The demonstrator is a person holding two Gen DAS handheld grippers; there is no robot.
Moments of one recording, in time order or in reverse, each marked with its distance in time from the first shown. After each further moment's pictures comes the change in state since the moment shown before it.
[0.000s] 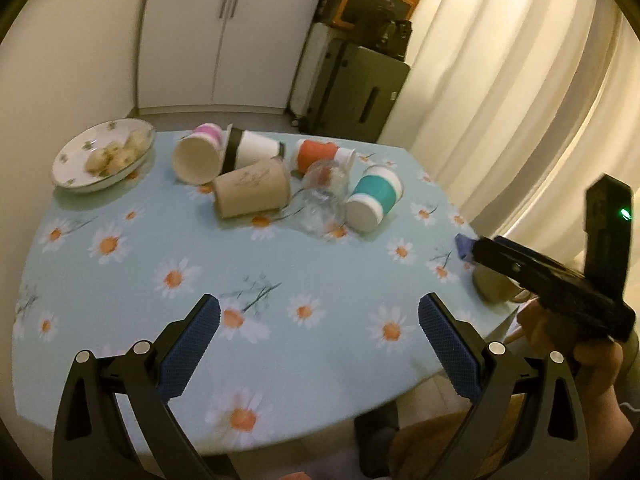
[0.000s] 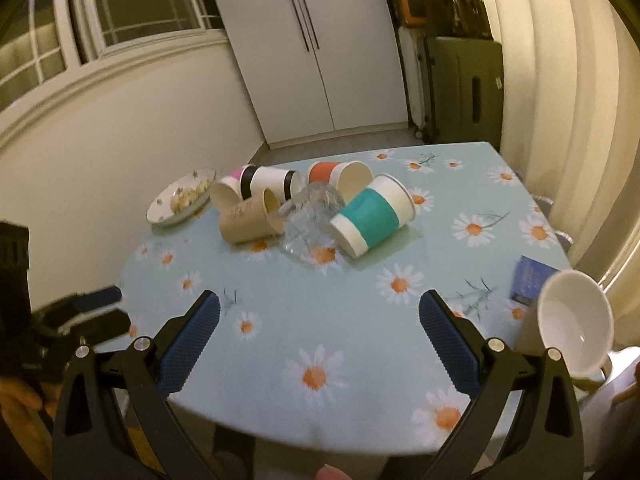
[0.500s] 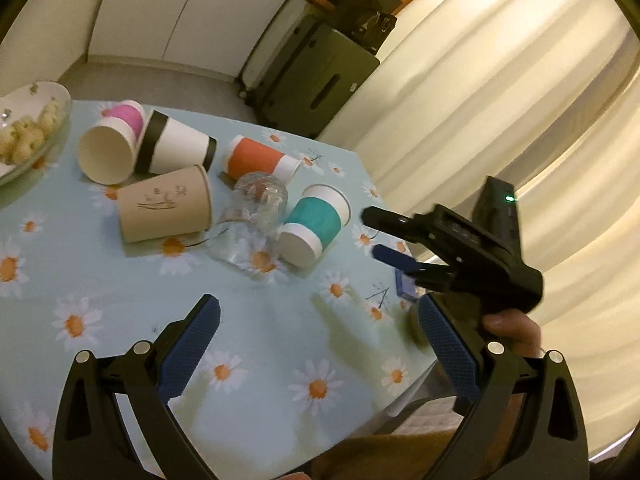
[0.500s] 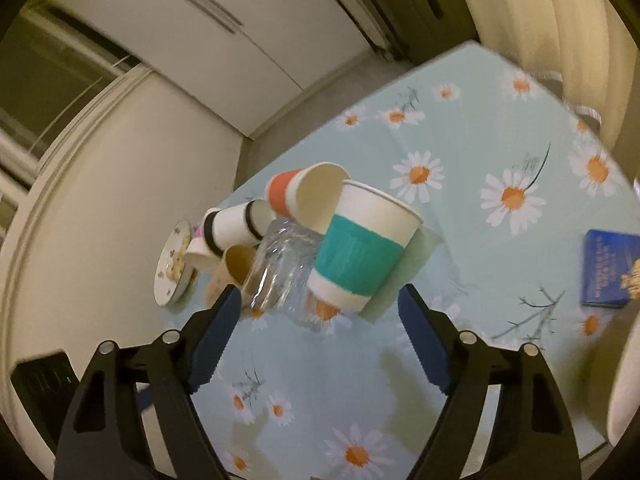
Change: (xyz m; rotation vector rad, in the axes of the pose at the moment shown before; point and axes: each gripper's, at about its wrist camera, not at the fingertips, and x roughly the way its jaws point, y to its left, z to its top) left arm 0.066 0.008 0.064 -0.153 0.098 -0.283; right arm 0.101 -0.083 0.069 0.468 0.200 0.127
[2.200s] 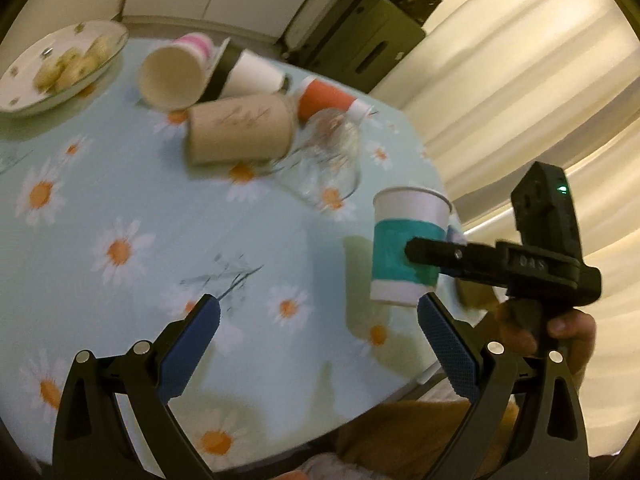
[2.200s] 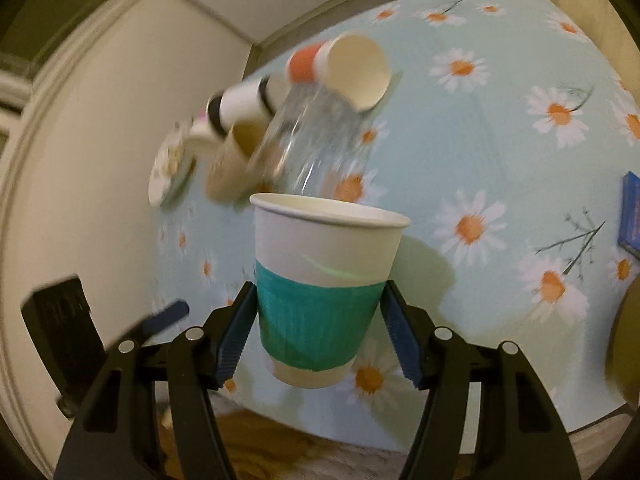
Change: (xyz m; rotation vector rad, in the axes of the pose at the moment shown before) left arm -0.006 0.046 -0.042 -0.080 0.128 0.133; right arm 0.023 0.035 -0.069 -0.203 0.344 -0.051
